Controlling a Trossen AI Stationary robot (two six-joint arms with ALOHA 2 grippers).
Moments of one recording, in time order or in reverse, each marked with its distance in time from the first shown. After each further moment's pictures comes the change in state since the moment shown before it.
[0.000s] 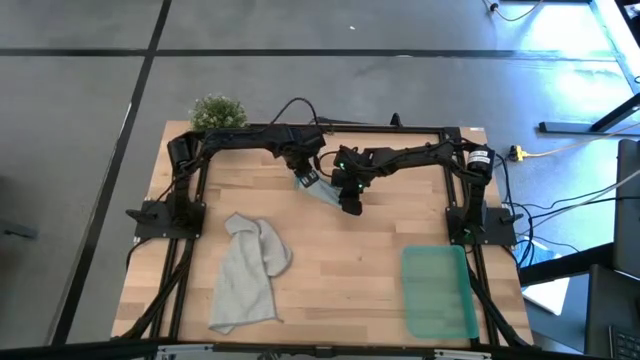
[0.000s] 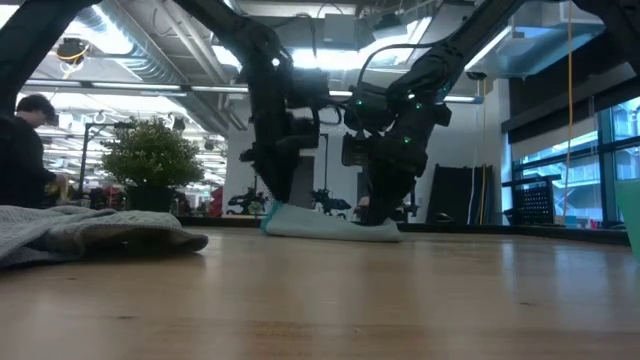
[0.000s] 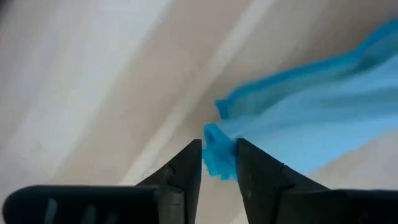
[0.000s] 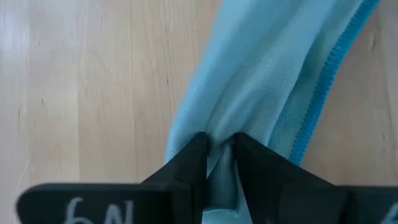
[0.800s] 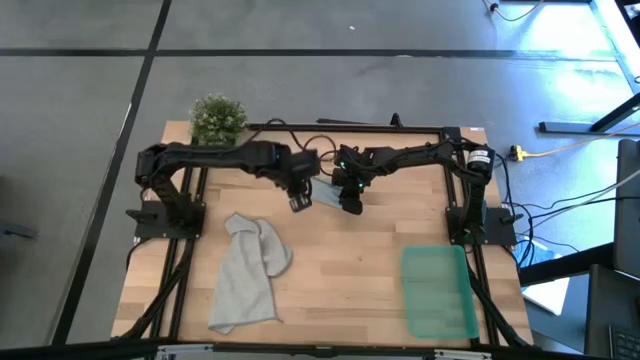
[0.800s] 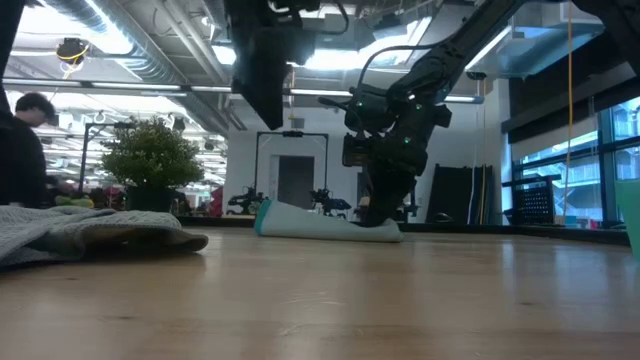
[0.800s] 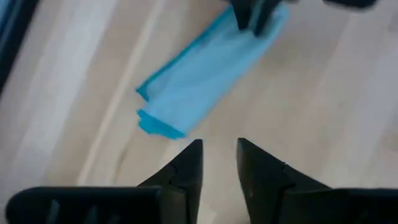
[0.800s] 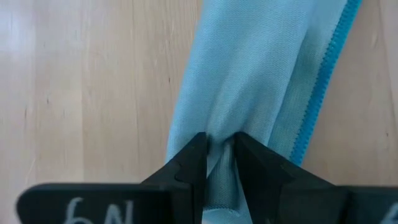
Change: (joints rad) left arm -0.300 -0.261 0.027 -0.191 -0.078 -0.076; right arm -0.010 -0.005 0.006 -0.005 -0.025 0.003
